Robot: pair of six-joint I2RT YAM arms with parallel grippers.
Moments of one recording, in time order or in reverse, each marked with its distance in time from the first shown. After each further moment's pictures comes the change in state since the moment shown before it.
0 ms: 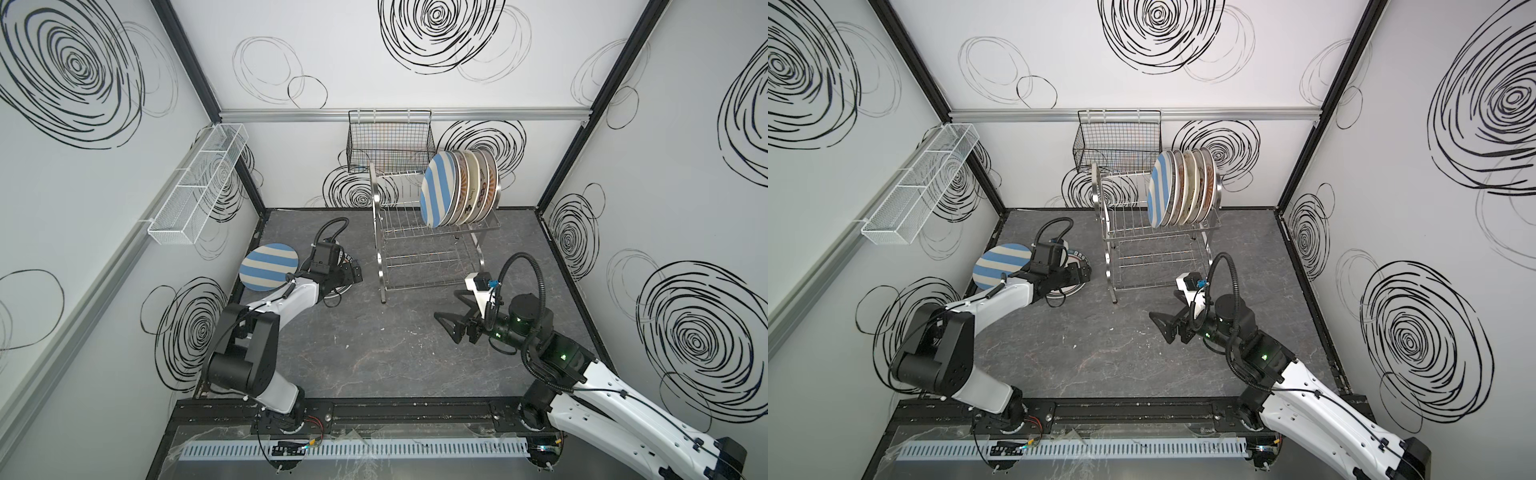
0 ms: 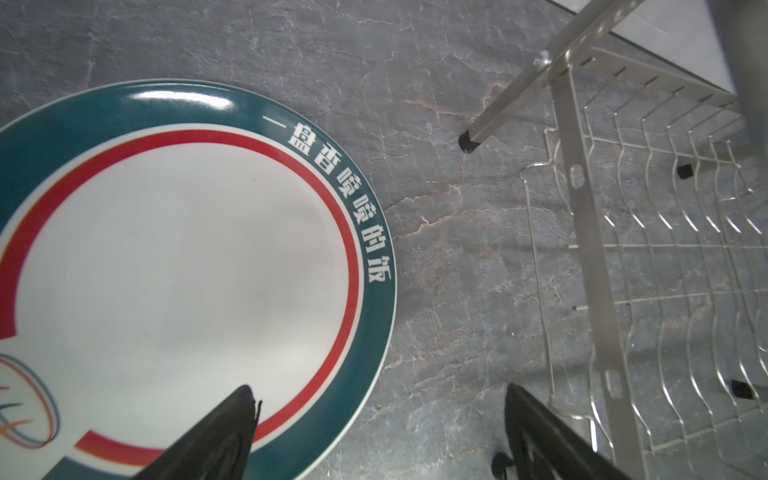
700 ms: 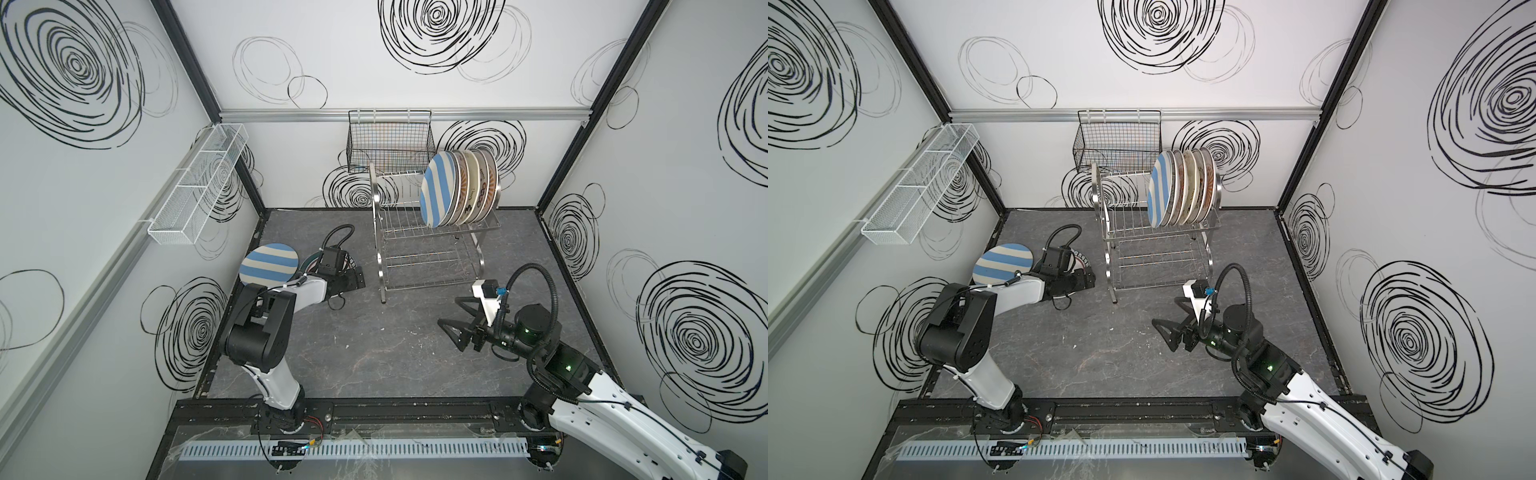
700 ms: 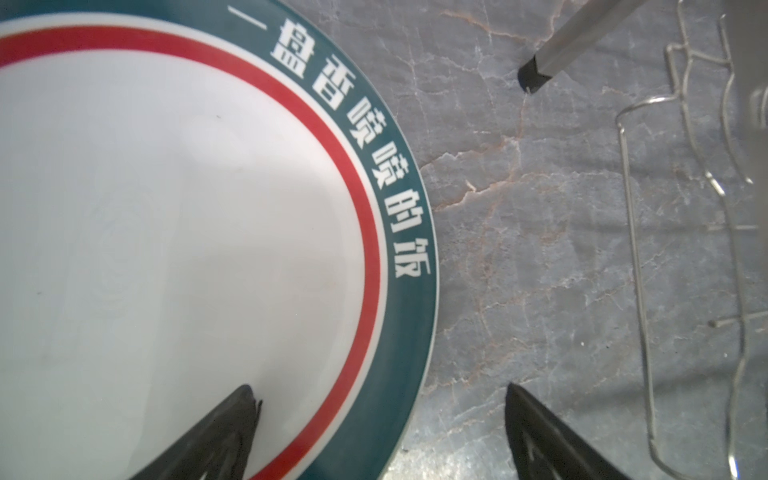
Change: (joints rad) left arm -0.009 0.137 -0.014 0.068 0.016 -0.003; right arm 0.000 -0.095 -0.074 0.041 -0.042 0.064
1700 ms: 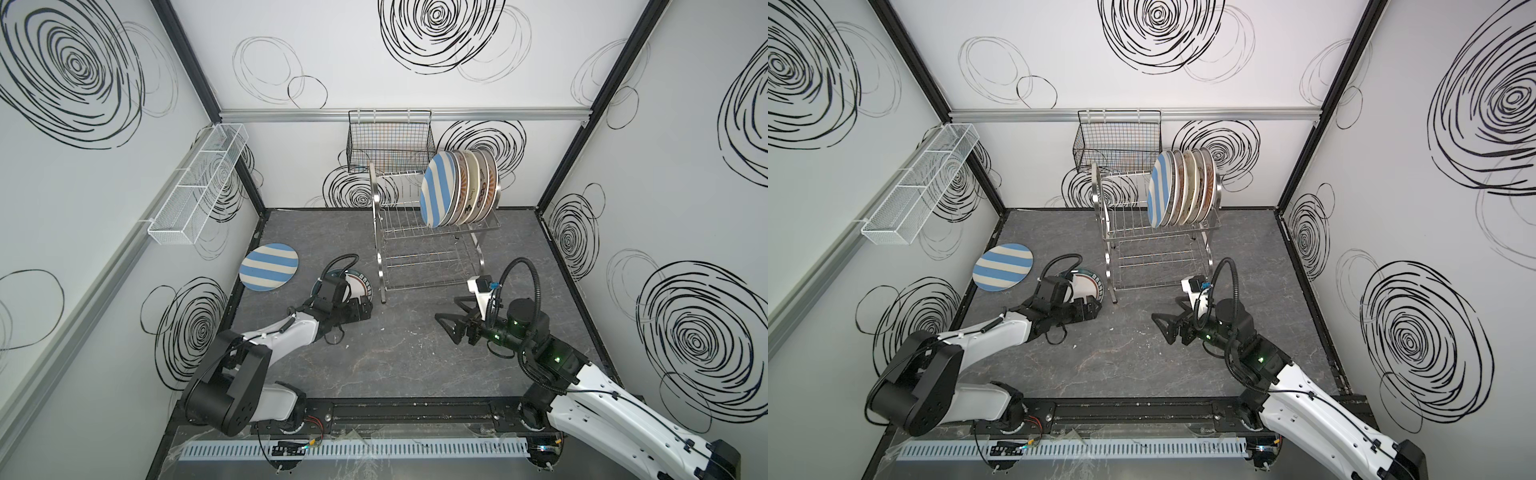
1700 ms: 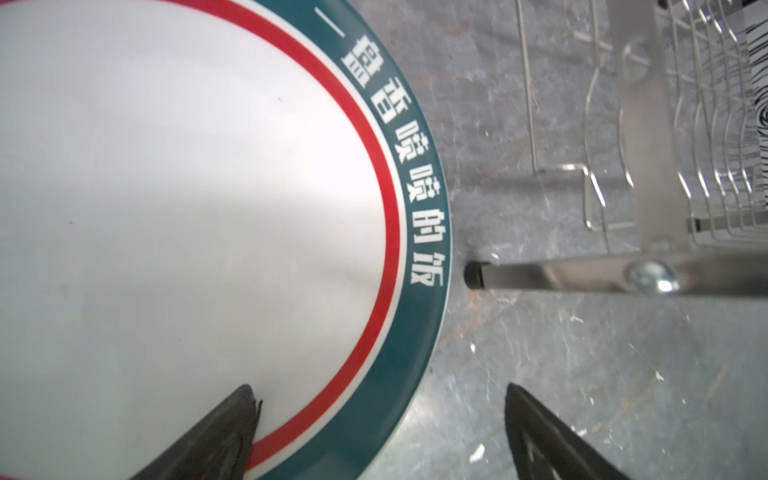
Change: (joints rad) left arm -0.162 -0.379 -0.349 -0.016 0.117 -0.123; right arm -0.056 0.081 -0.016 0.028 0.008 0.059
